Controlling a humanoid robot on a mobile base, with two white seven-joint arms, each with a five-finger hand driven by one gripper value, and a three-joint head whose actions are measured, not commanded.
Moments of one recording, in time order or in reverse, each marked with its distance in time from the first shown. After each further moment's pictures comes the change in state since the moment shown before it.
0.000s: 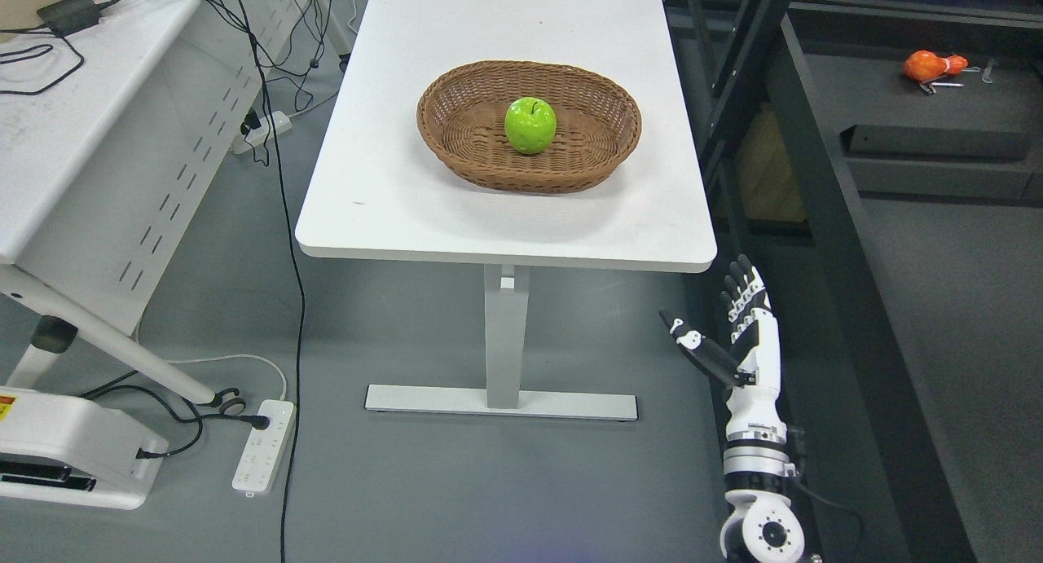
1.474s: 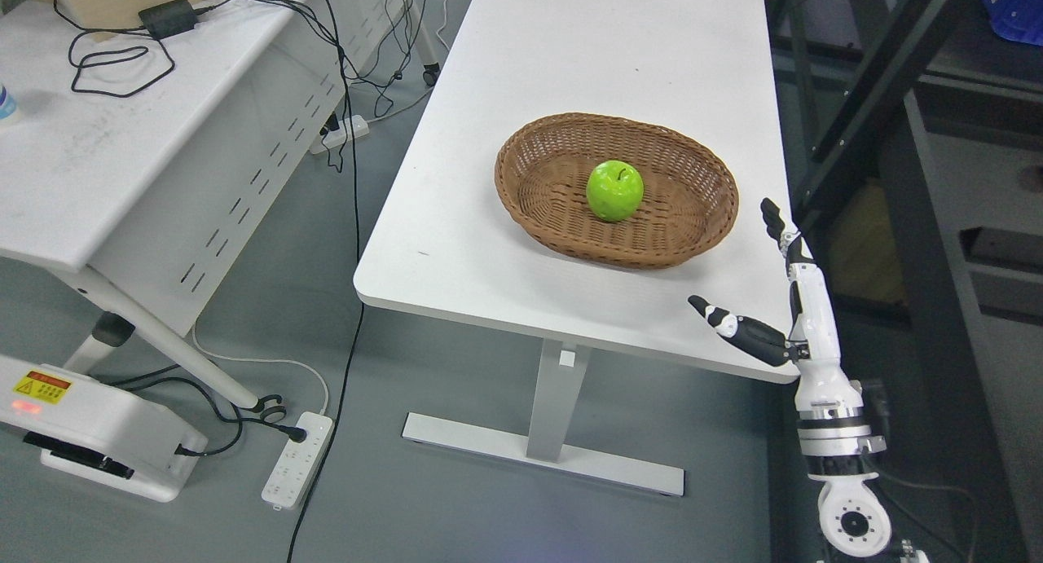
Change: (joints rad) left arm 0.000 0.000 0.000 0.000 0.000 0.000 0.000; right arm -0.072 -0.164 -0.140 -0.011 0.280 -0.245 0.217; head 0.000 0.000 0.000
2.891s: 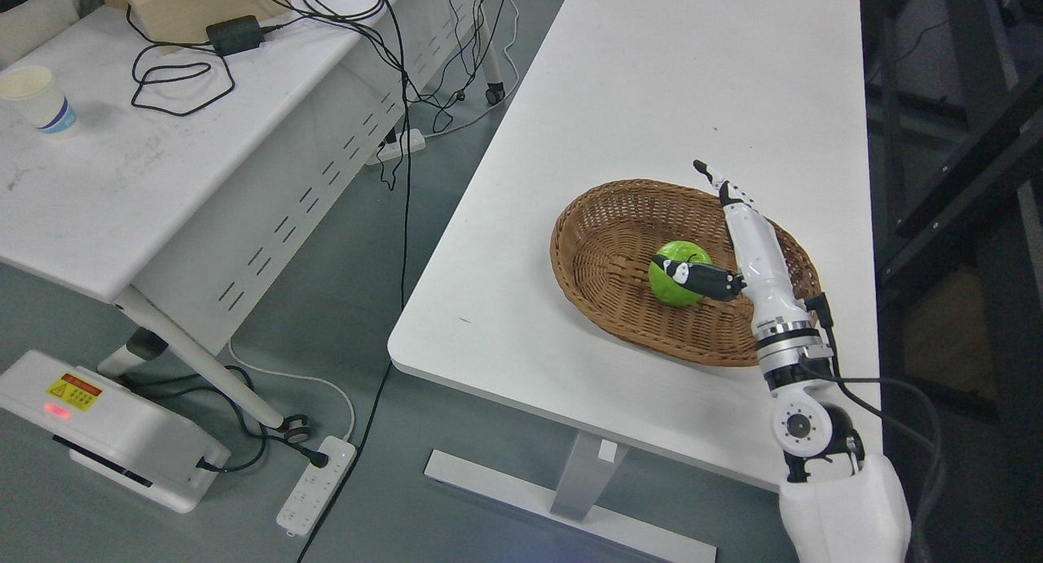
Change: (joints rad) left arm 0.000 0.000 0.000 0.000 0.000 0.000 0.000; right arm -0.252 0.028 0.135 0.125 0.415 0.216 0.049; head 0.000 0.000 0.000
